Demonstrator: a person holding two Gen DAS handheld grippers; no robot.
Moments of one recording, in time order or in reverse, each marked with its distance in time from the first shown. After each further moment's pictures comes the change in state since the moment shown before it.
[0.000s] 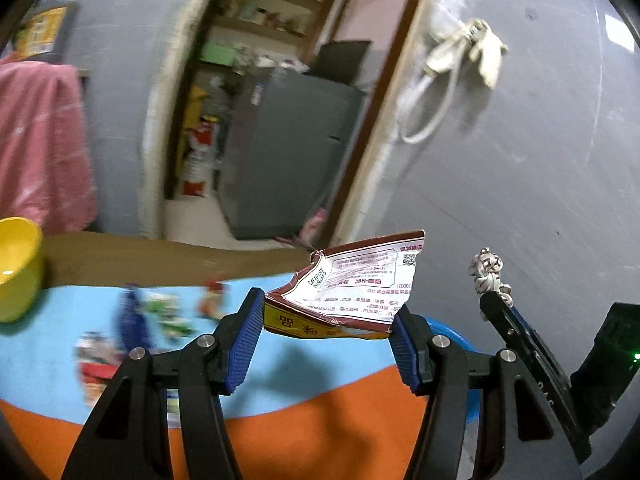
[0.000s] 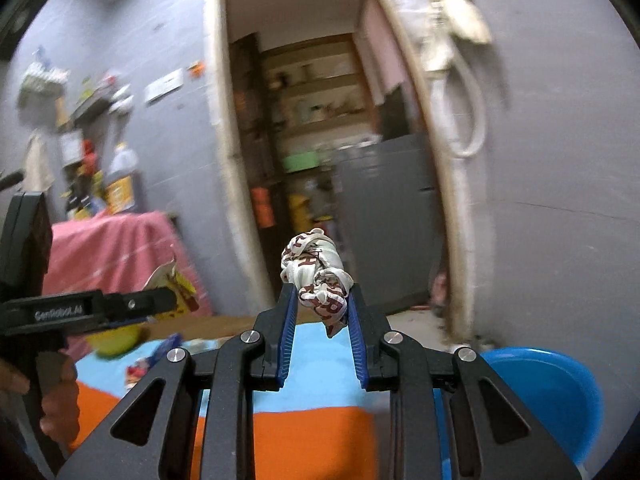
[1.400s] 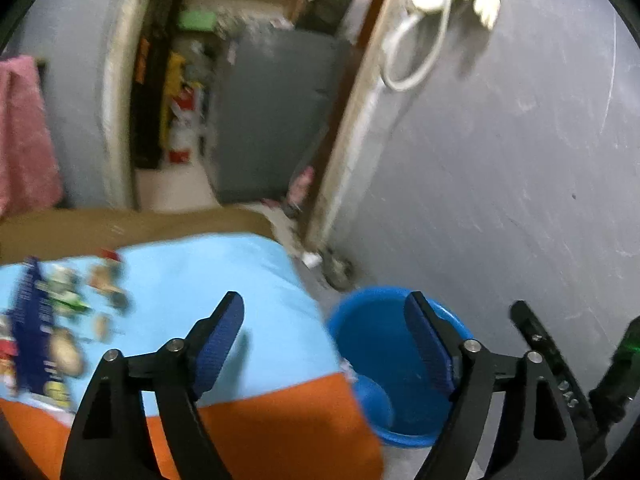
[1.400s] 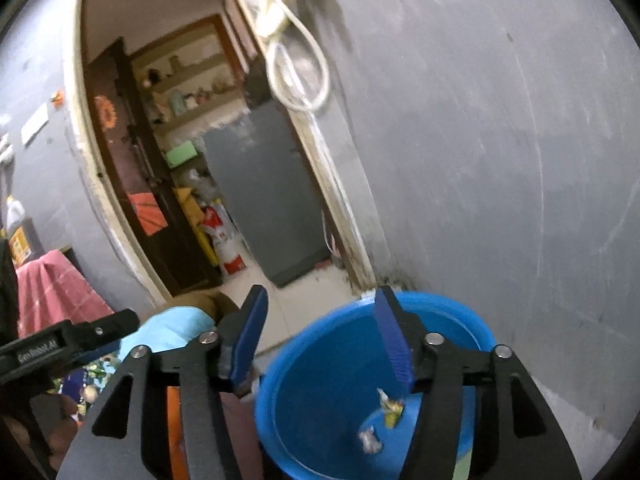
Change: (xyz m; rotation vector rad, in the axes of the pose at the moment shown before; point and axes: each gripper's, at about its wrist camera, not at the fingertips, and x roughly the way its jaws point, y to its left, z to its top) left arm 0.081 -0.058 -0.020 0.030 0.115 0.058; right arm -0.020 -0.115 -0.012 0.224 0.102 -0.304
